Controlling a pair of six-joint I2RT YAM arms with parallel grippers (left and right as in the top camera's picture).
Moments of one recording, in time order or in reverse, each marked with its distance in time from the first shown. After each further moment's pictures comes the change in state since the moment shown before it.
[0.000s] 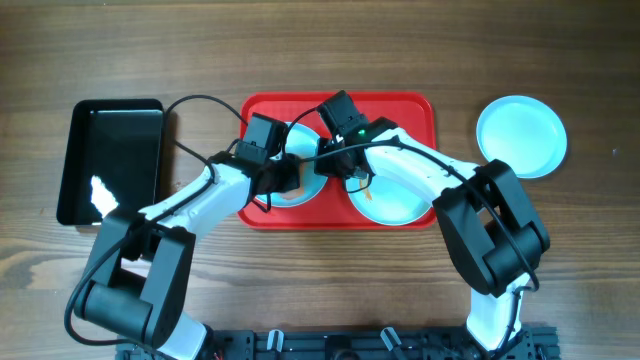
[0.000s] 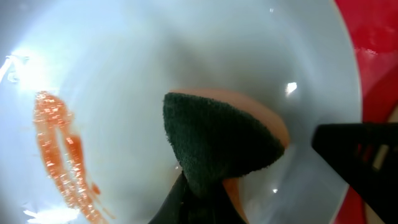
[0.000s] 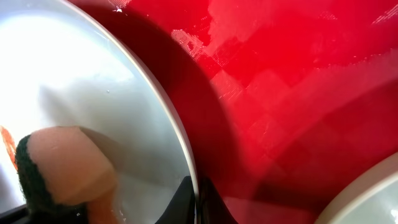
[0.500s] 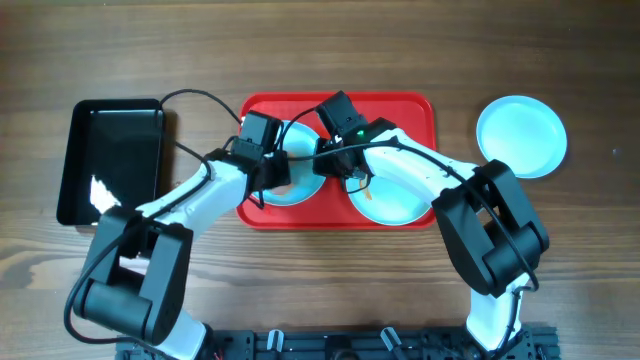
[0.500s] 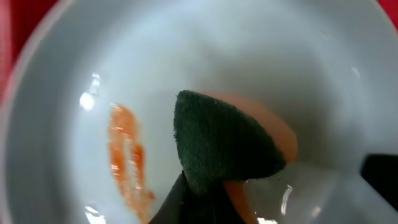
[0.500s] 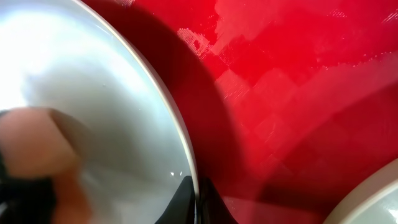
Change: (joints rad) left arm 0.034 0.009 0.011 -0.010 -0.119 0.034; right arm 0.005 0.000 0.000 0.003 0.002 0.007
